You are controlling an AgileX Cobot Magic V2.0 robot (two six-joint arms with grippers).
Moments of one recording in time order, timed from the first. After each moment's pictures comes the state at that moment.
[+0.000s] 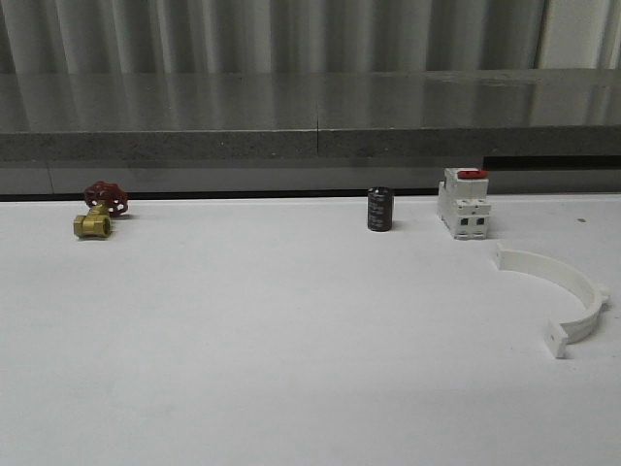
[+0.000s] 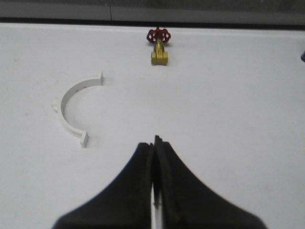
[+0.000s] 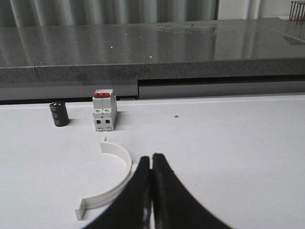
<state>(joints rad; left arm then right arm) -0.06 0.58 -0.71 -0.03 0.84 -0.02 -0.01 -0.01 0.03 0.05 0.11 0.02</state>
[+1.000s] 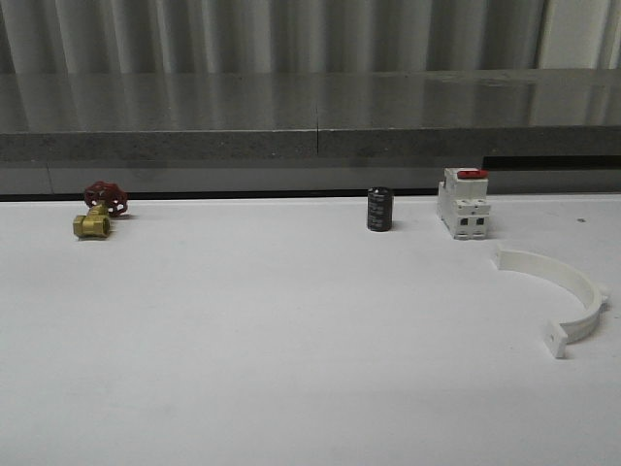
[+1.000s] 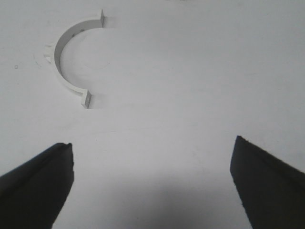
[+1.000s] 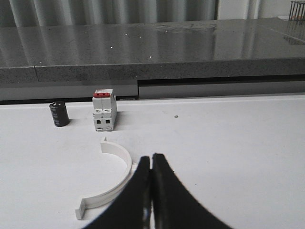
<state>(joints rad) -0.06 0.89 -0.76 0.01 0.85 -0.02 -0.01 -0.01 0.03 0.05 0.11 0.02</state>
